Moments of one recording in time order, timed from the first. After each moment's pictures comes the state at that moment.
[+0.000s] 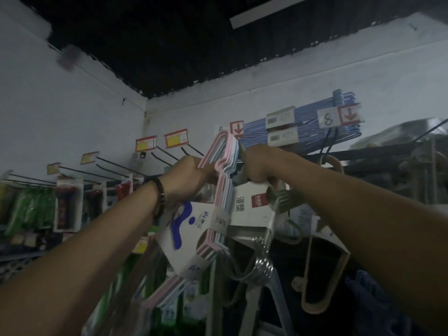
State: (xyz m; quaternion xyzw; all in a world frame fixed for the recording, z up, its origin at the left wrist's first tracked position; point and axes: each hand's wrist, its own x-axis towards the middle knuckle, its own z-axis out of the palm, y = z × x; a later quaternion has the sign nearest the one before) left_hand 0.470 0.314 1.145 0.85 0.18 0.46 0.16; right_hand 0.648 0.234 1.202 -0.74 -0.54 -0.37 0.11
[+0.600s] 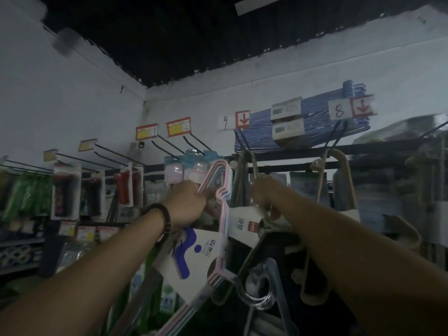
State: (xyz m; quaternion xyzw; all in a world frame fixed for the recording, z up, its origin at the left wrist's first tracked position) left_hand 0.481 0.345 1.088 0.84 0.27 0.45 0.15; right_hand 0.713 0.313 1.136 -0.79 -0.53 -0.19 0.26
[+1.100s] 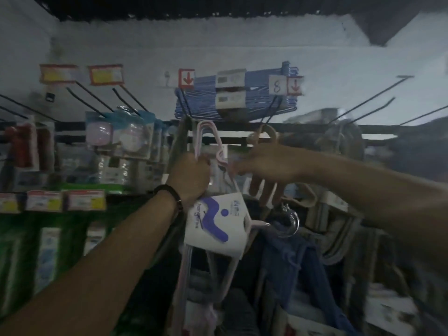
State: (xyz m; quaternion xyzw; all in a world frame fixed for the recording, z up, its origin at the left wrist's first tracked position) left_hand 0.599 0.298 1.064 0.76 0.14 0.54 0.34; right_hand 0.696 0.118 1.114 -0.79 -0.55 -0.02 0.27
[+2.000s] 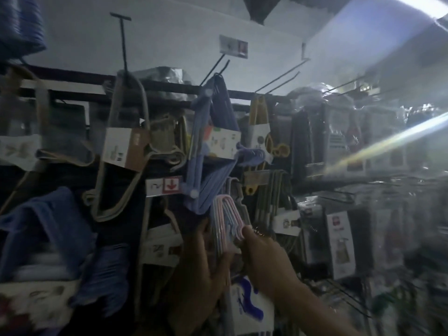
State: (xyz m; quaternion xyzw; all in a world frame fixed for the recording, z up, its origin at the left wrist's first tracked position) left_hand 0.874 -0.164 0.793 0.83 -0.03 0.40 0.39; right_hand 0.971 -0.312 0.804 -0.87 -0.33 -0.28 0.23
